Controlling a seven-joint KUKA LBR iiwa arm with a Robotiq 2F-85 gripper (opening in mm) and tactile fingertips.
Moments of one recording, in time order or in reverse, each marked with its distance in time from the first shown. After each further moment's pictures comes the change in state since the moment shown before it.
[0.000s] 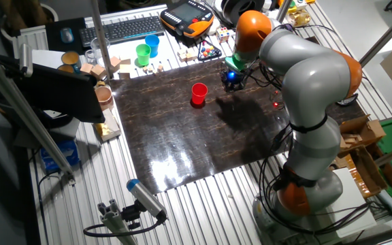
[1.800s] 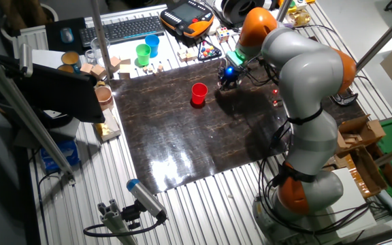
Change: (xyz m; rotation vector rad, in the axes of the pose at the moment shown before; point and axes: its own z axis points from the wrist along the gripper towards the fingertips) arm -0.006 0.031 0.022 -0.060 0.142 0.120
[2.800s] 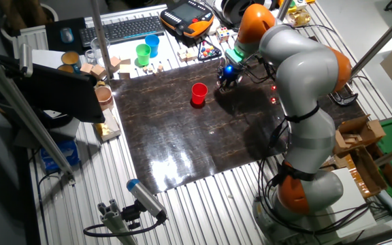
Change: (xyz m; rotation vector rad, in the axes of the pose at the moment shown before) arm 0.000 0.000 0.002 0.053 0.046 0.078
